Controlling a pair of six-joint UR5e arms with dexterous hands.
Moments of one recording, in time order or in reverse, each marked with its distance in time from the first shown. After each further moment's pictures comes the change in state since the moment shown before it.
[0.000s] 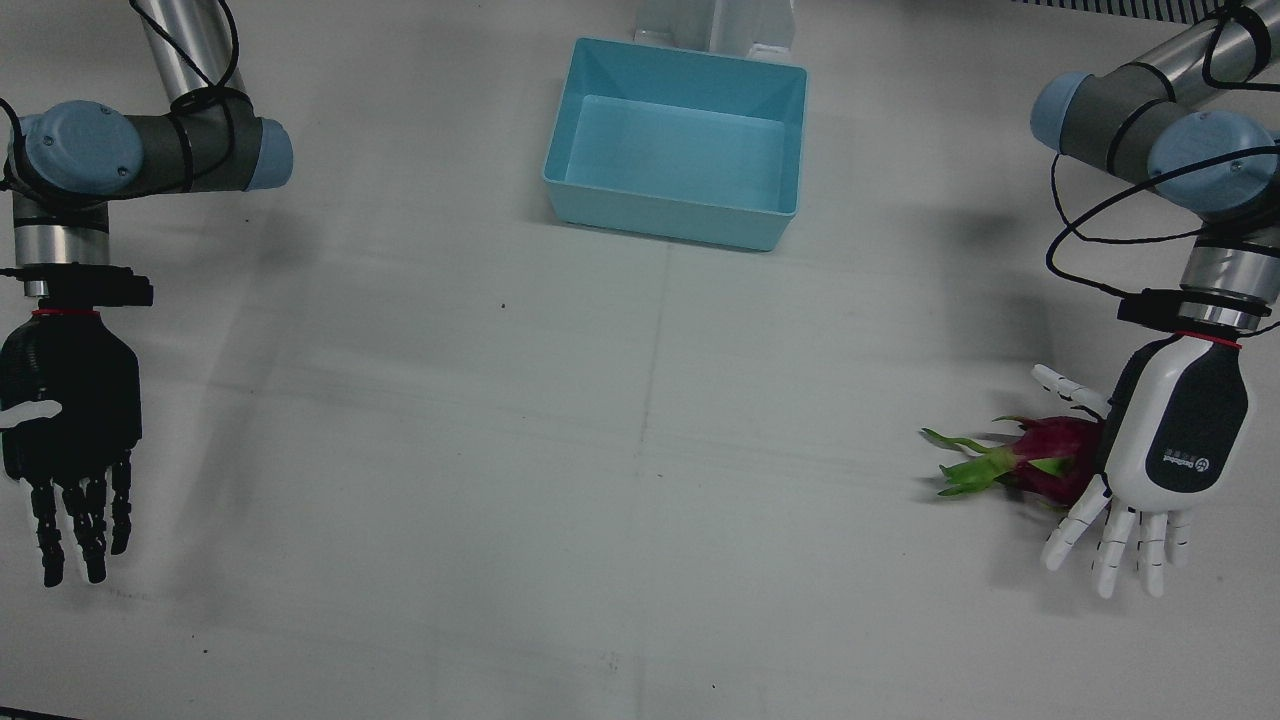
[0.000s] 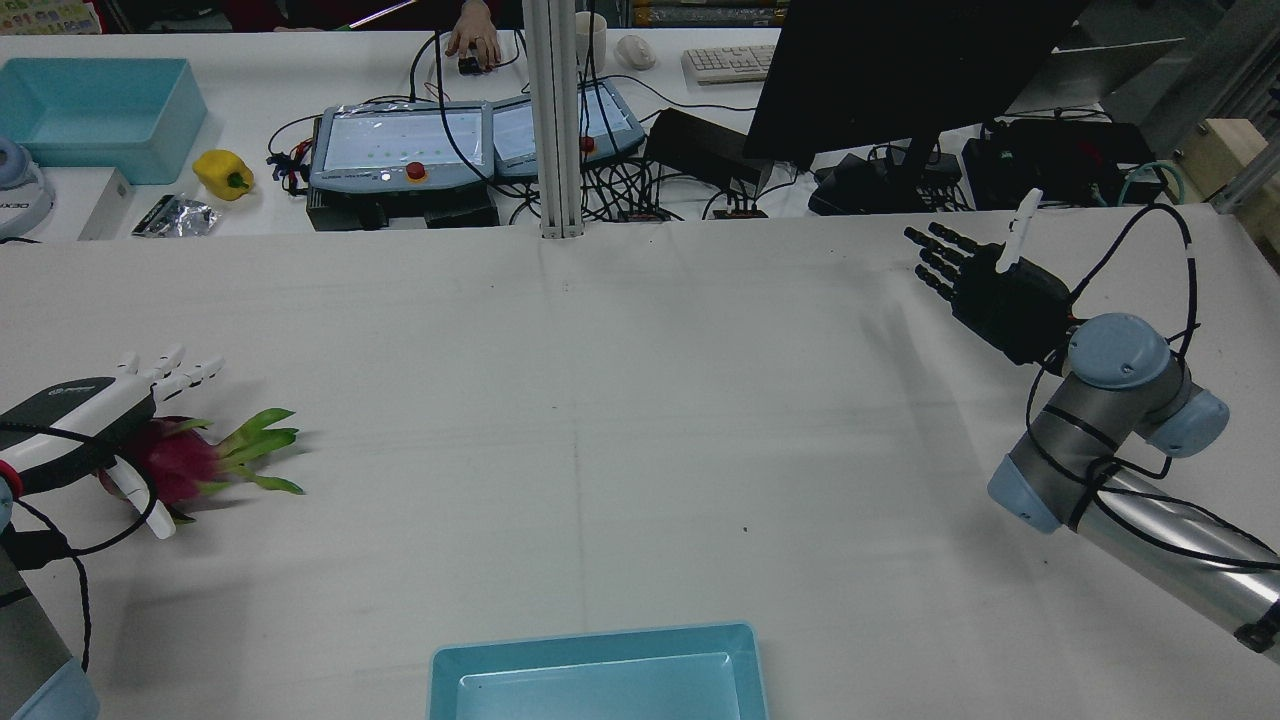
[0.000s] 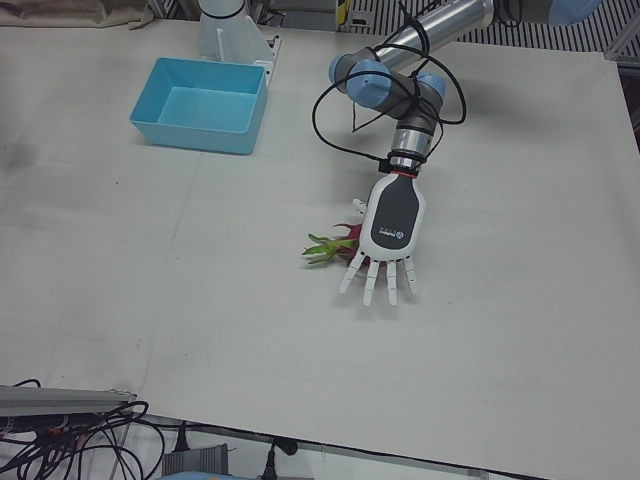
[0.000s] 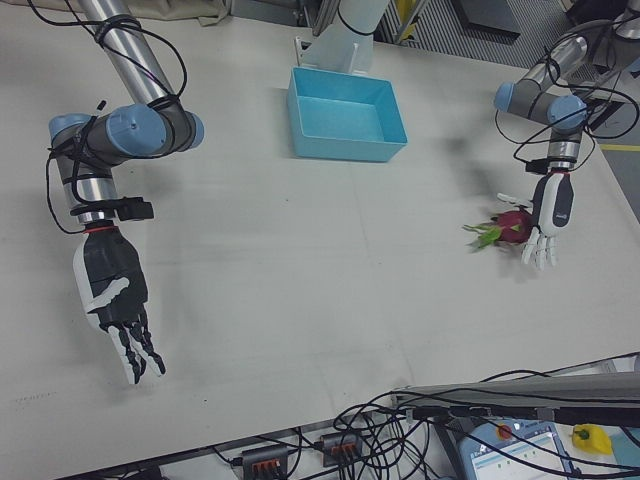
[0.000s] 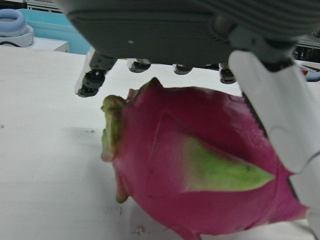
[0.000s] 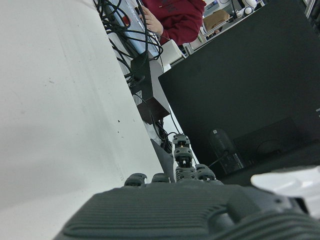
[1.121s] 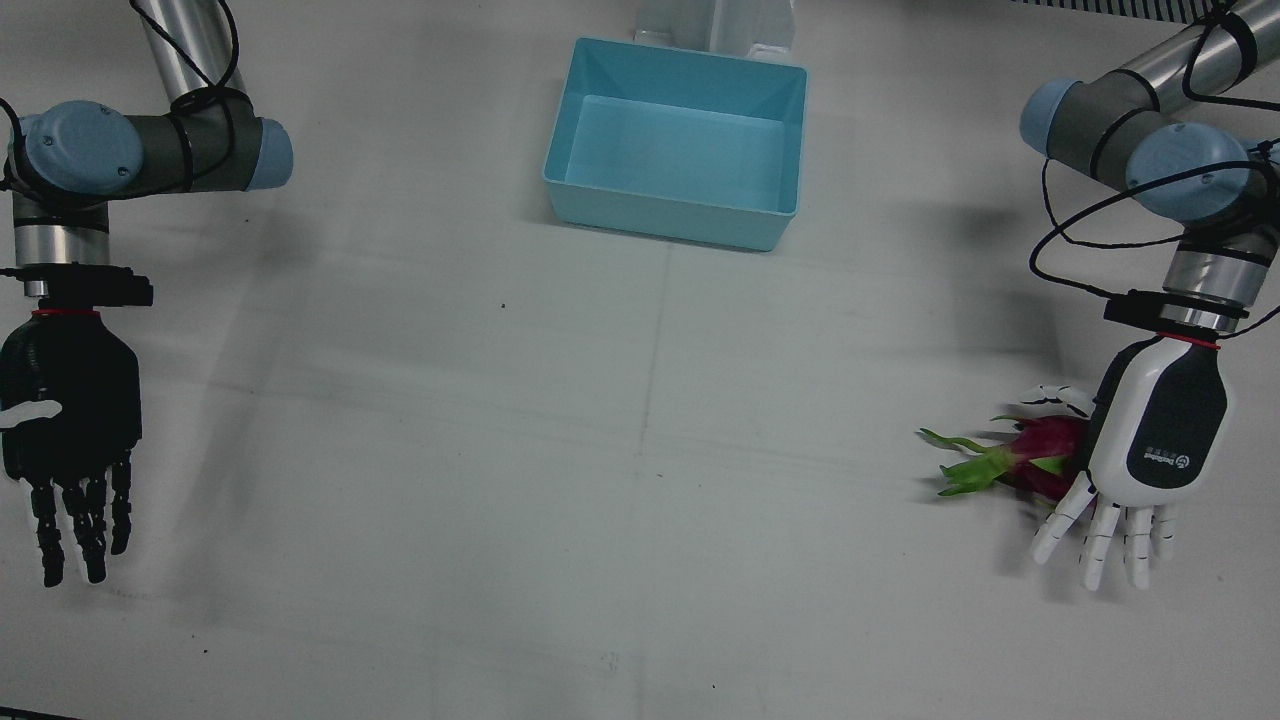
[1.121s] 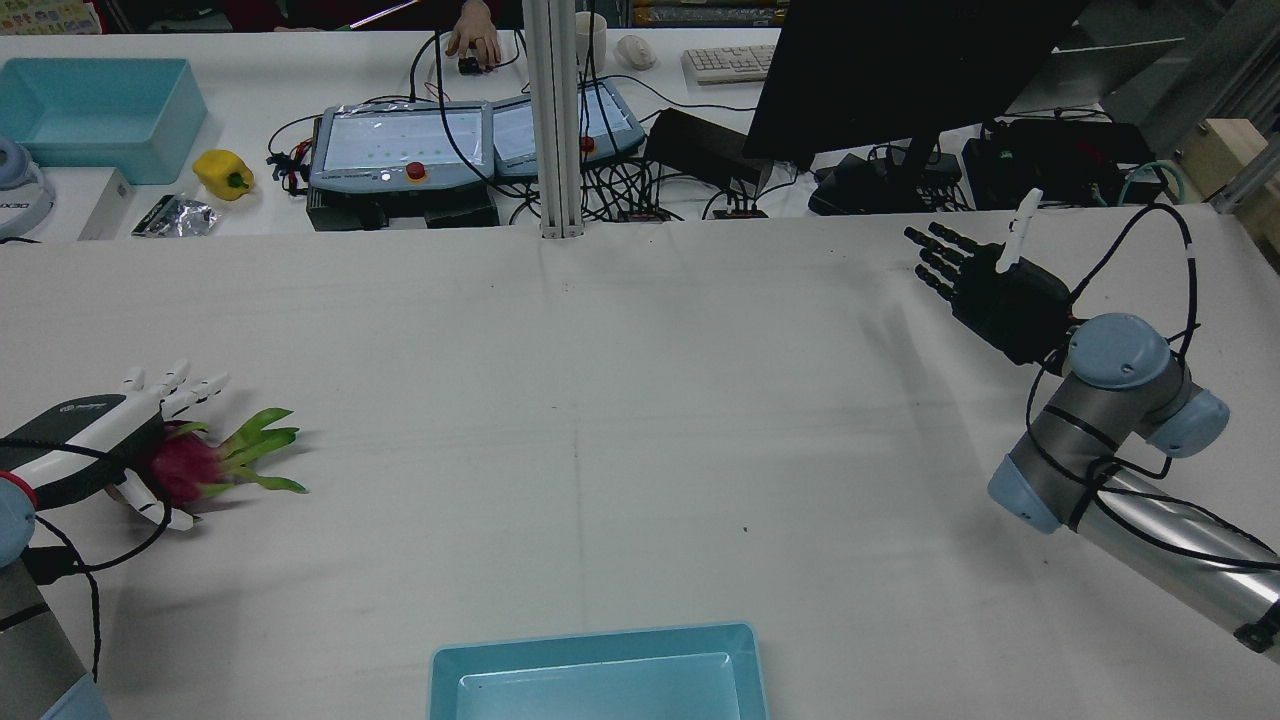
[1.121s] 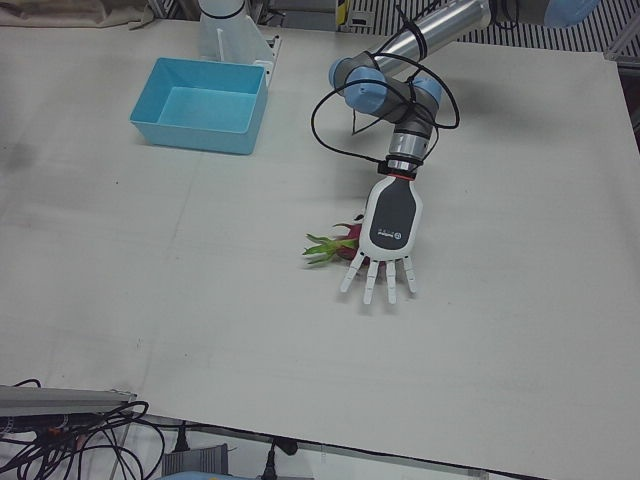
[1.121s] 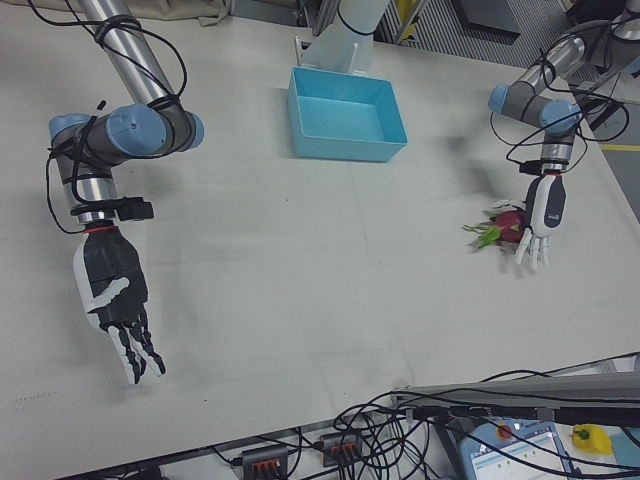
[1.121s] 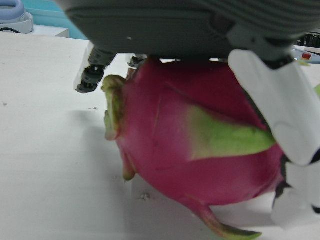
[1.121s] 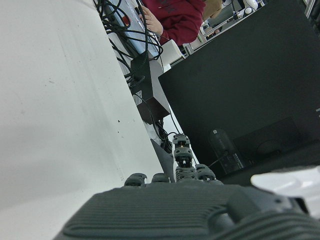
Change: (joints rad) left arm 0.031 -0.001 0.029 -0.001 -0.006 -0.001; right arm 0.000 0.000 0.000 0.000 0.000 0.000
